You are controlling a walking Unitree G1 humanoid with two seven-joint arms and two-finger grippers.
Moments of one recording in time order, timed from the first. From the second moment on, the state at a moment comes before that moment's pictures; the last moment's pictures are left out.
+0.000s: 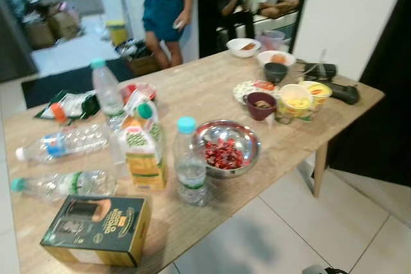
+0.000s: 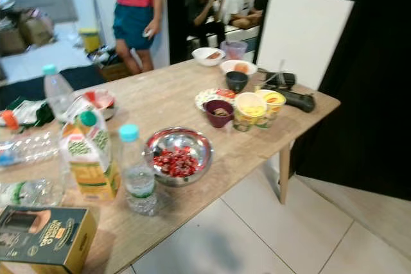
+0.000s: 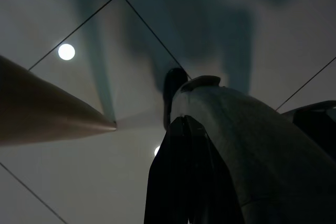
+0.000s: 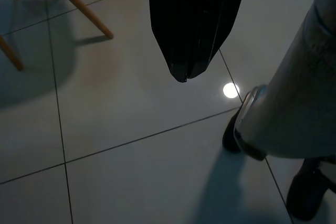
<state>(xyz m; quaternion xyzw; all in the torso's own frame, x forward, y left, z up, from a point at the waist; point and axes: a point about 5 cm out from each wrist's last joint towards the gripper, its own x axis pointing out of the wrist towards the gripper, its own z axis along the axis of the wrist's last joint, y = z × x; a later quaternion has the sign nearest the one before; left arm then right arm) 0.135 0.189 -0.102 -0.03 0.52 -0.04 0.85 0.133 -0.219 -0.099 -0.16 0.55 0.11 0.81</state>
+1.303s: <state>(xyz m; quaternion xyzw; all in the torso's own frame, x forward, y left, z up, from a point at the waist) 0.139 0.190 -0.101 -0.01 0.52 -0.05 0.85 0.128 -0.218 -0.101 -0.16 0.56 0.10 0.81</state>
